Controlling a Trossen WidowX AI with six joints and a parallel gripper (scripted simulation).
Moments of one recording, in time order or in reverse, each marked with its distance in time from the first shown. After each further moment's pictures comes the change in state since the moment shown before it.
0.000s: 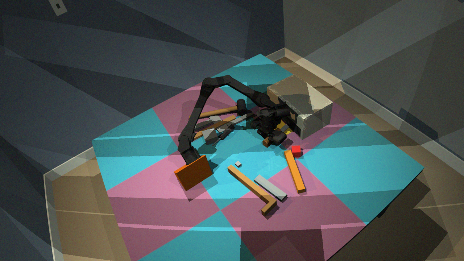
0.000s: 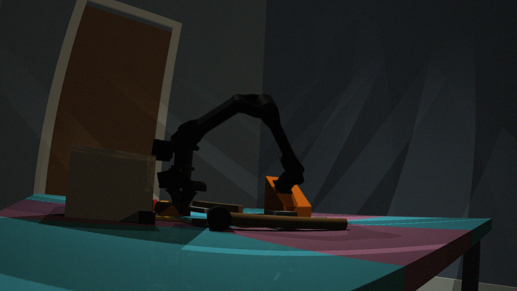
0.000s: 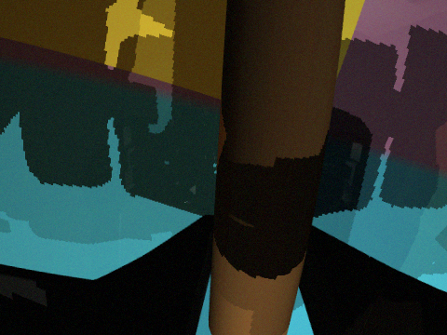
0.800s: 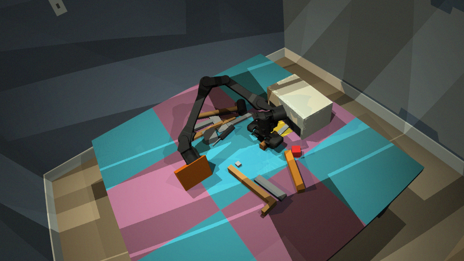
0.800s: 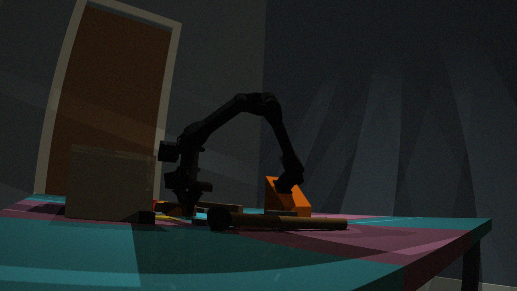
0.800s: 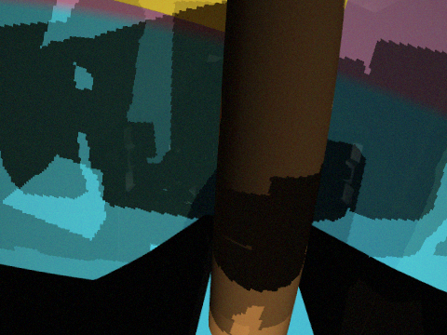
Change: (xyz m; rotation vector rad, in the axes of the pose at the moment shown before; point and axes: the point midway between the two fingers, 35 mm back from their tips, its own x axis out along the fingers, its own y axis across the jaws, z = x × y) arm 0.000 -0.001 -0.024 0.000 0.000 0.001
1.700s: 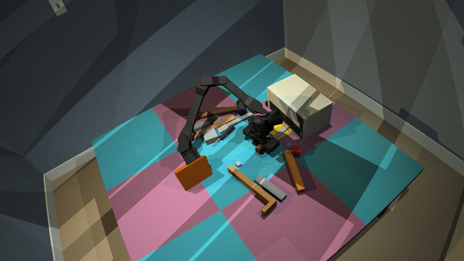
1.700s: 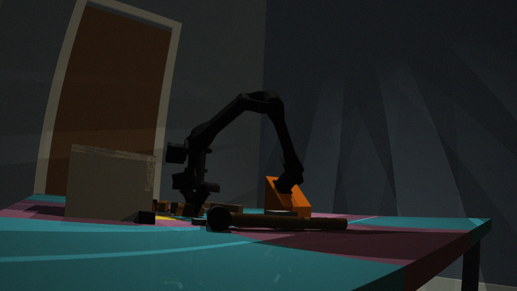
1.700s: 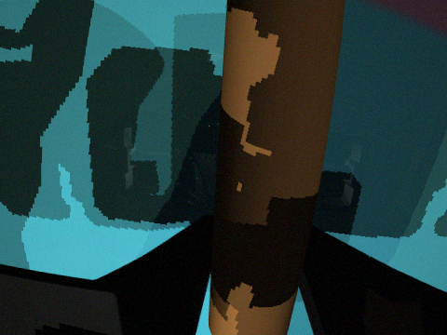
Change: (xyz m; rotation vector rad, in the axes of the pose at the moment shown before) arm 0.000 -0.001 -0.031 0.001 0.001 -0.001
